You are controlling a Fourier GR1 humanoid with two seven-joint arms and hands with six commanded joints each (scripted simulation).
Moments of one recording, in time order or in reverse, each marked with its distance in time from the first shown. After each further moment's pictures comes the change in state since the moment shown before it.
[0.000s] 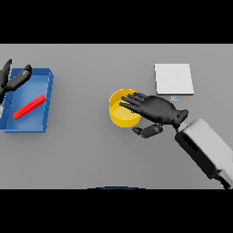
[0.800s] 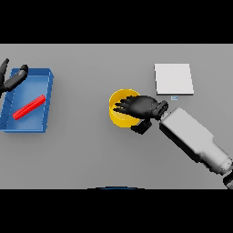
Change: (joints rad) left arm 0.019 0.022 0.018 -0.018 0.022 -0.009 -0.019; right arm -0.212 0.084 0.159 0.281 0.110 0.141 0.012
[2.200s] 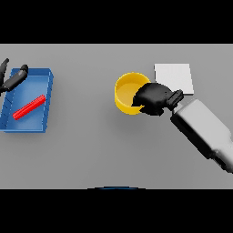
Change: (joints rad) left arm 0.006 0.016 0.000 -0.028 0.002 -0.004 0.000; right arm -0.004 -0.093 -0.120 -0.140 -0.105 0.066 0.018
